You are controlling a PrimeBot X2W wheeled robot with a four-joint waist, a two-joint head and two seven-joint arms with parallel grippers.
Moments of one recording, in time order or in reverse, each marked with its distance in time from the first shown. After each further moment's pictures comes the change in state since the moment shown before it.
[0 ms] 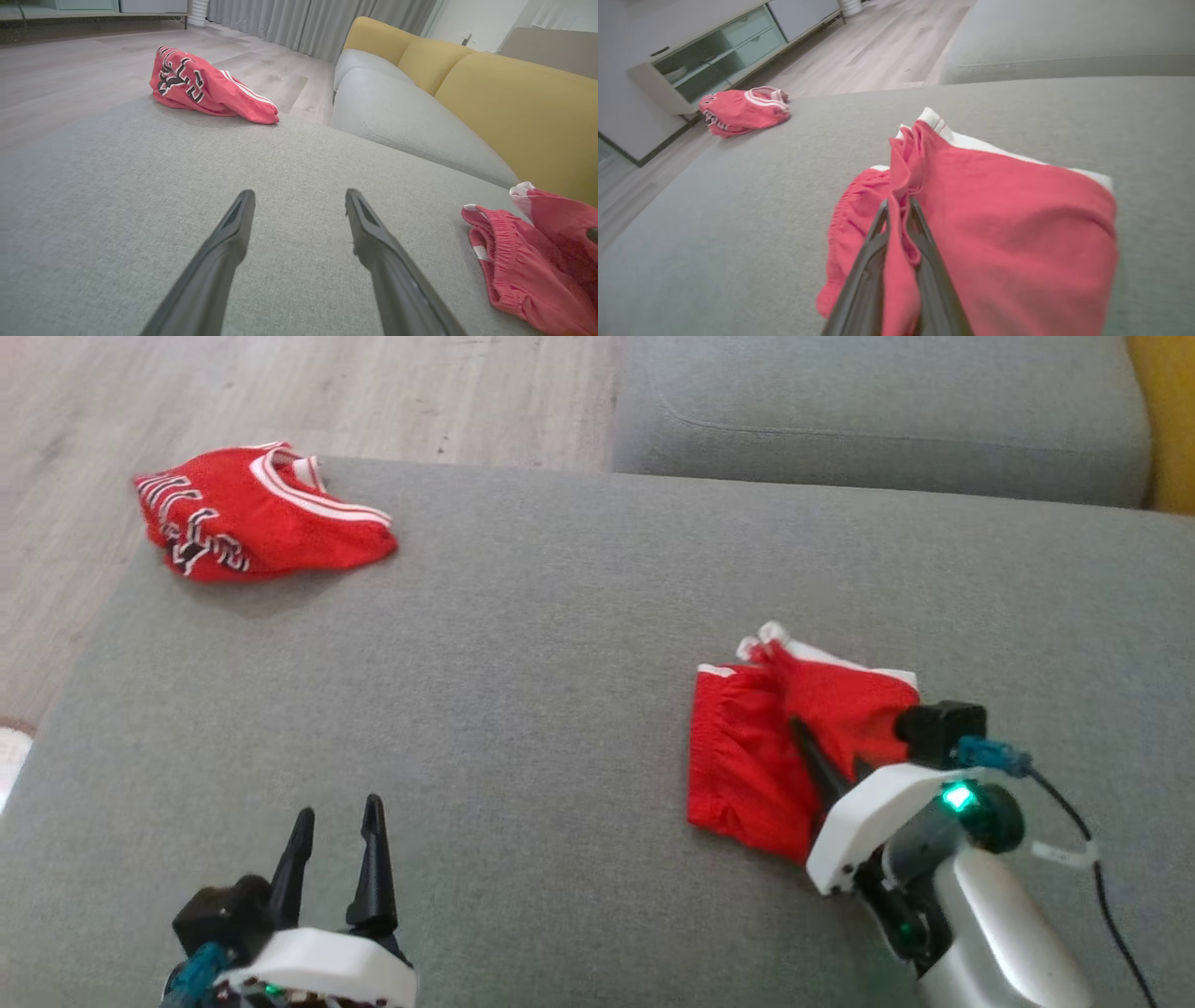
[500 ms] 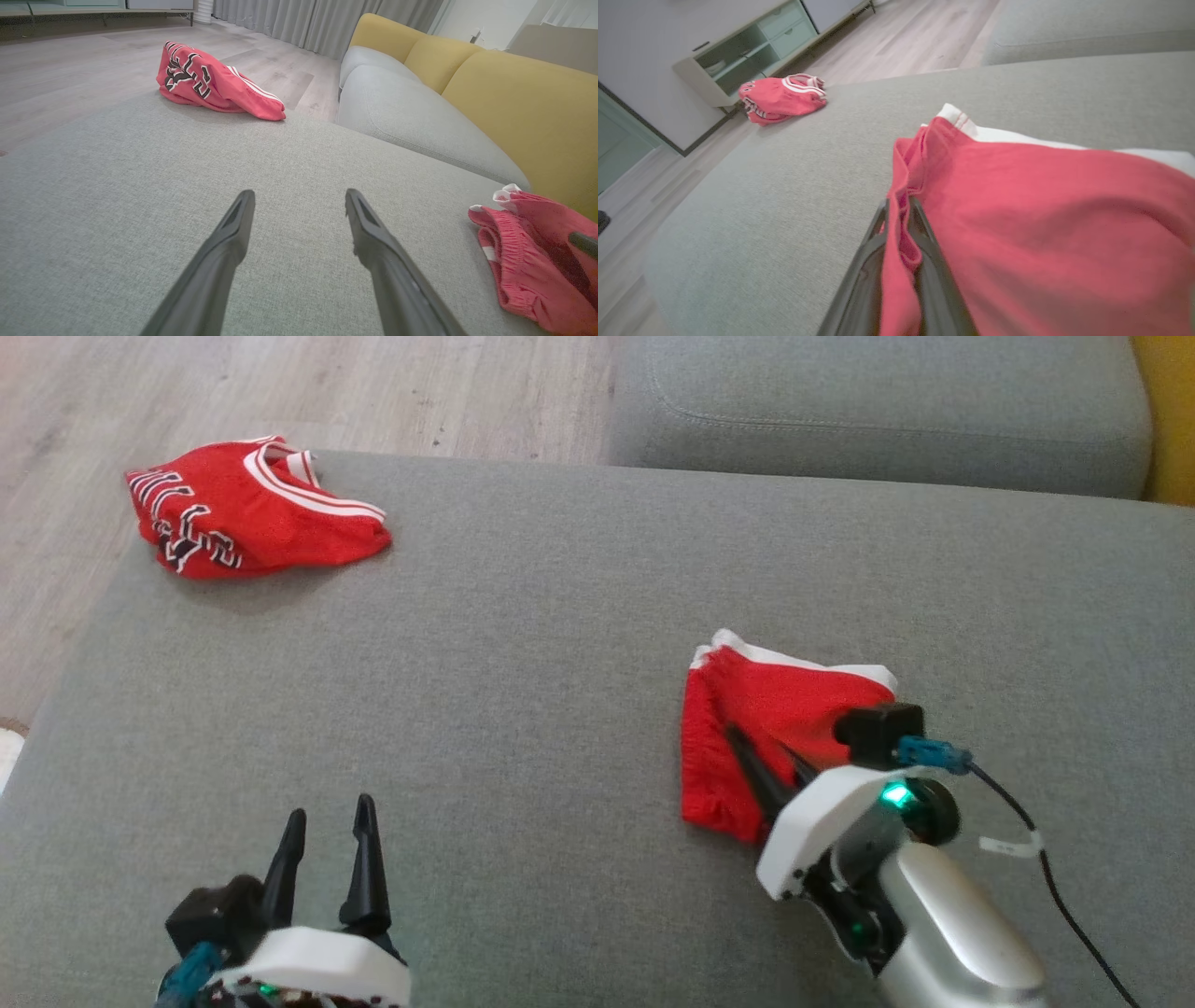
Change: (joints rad) left arm 0.006 -0.002 0.018 0.006 0.000 0.000 0.000; right arm -0.055 0.001 0.149 0.094 0.108 0.000 -0.062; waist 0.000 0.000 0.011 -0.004
